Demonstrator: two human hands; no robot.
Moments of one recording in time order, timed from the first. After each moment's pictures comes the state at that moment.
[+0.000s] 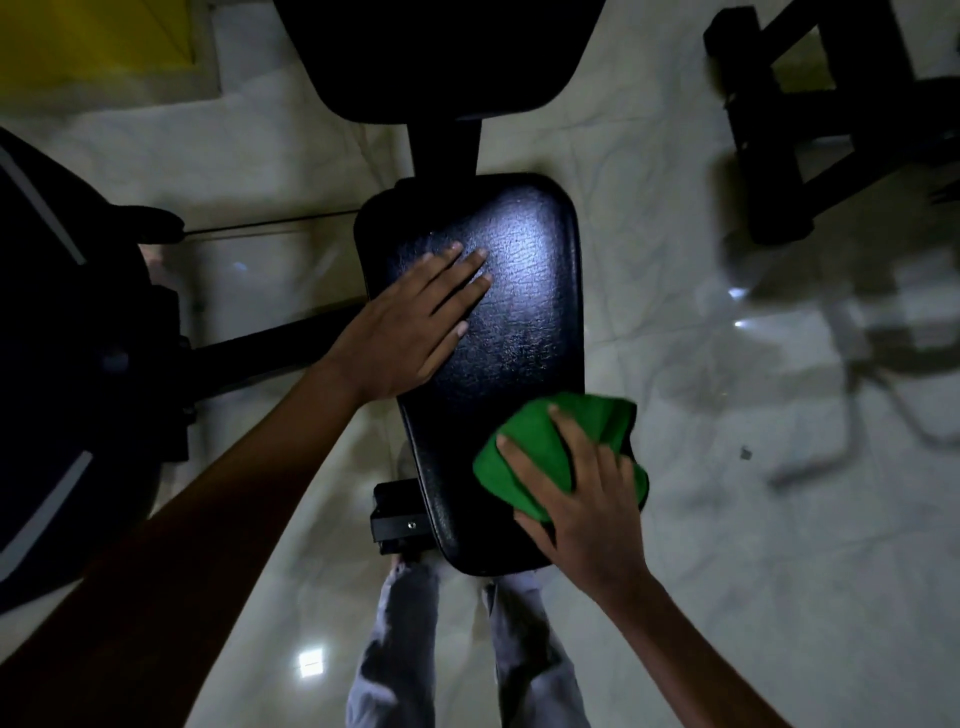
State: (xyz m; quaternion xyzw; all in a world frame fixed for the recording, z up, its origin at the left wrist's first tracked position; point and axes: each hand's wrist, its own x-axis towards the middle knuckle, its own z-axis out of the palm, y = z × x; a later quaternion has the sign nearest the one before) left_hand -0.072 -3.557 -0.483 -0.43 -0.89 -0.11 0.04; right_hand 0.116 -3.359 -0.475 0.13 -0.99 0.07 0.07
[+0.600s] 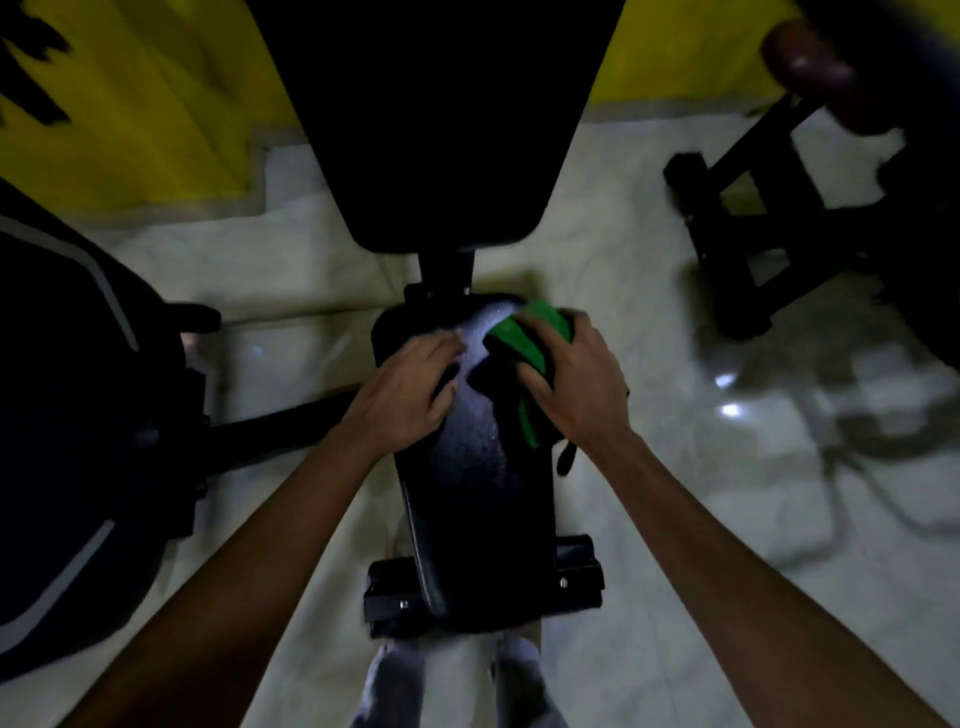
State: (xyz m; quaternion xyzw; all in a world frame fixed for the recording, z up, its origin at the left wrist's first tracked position) left_hand -0.072 -3.541 -0.414 -0.28 -0.93 -0.25 -0.04; right_hand -0.051 -3.333 -0.389 0.01 -0.98 0.20 0.02
